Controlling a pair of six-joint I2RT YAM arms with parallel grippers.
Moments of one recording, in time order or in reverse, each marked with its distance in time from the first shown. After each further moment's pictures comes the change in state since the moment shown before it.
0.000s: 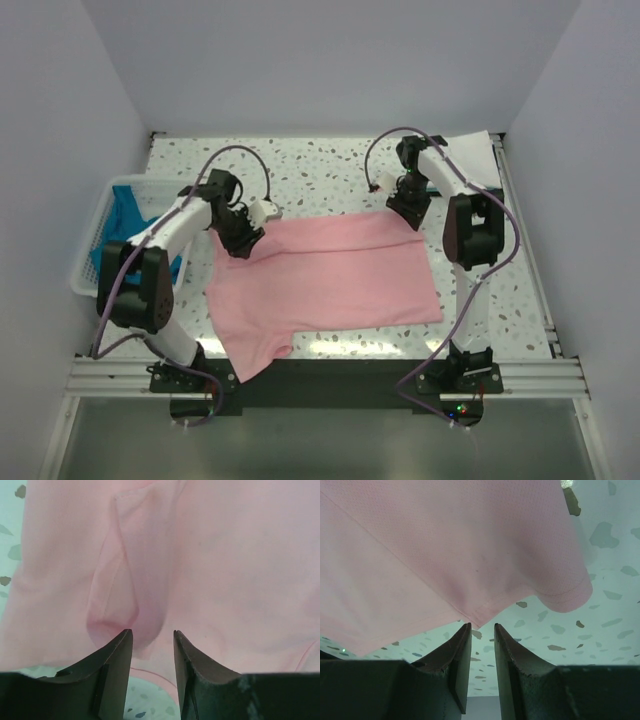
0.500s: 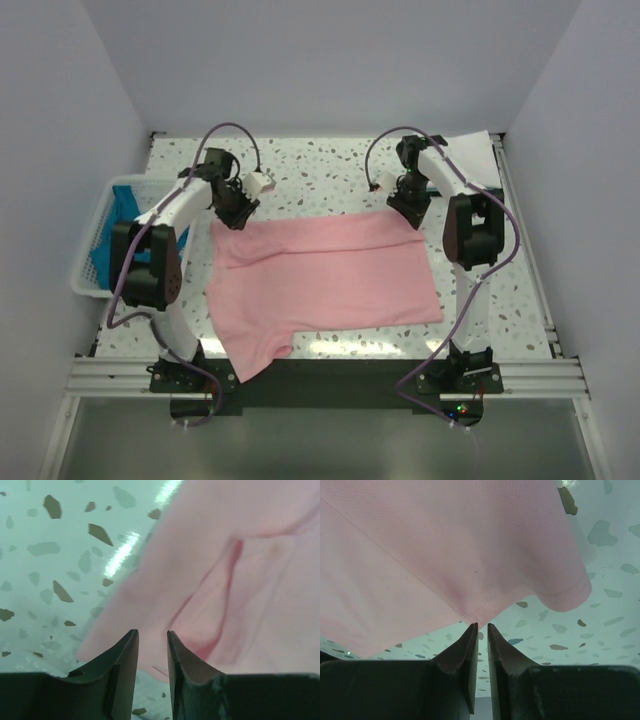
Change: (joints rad) left arm 0.048 0.106 0.167 0.080 -0.084 -0.109; right arm 0.000 0.000 0.003 0.001 -0.001 0.021
